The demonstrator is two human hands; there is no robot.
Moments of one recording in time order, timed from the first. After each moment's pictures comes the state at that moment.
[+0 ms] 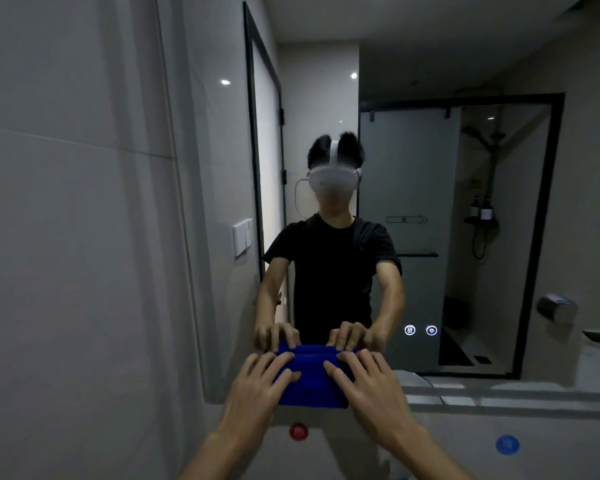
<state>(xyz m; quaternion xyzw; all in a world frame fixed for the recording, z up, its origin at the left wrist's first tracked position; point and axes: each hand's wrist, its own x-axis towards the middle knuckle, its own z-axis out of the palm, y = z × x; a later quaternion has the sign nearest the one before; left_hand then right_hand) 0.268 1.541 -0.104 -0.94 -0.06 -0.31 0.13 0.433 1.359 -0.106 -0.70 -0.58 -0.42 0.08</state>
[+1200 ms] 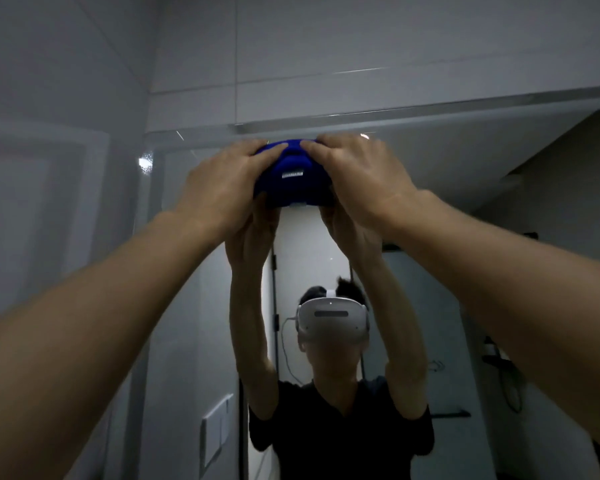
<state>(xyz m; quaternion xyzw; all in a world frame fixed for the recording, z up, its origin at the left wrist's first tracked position) 0.323 1.568 0.417 -0.73 -0.04 -0.60 0.32 0.440 1.404 0.416 -0.61 -0.42 -0.66 0.12</state>
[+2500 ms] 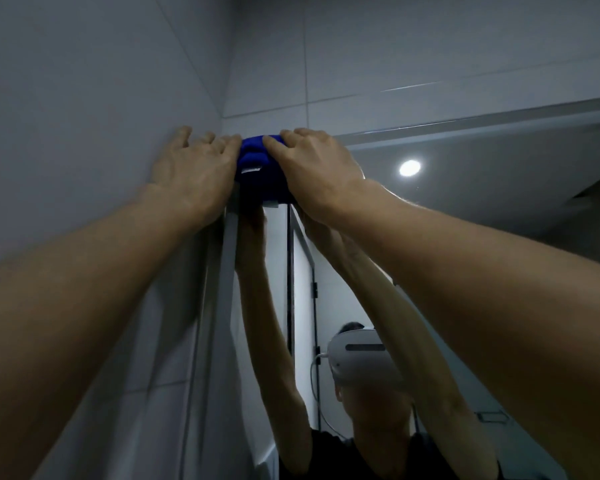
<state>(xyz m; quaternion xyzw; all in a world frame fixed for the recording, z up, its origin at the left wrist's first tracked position) 0.236 1.637 0.448 -0.68 -0.30 -0.52 0.42 0.365 1.534 0.460 -0.56 -0.45 -0.69 0.12</state>
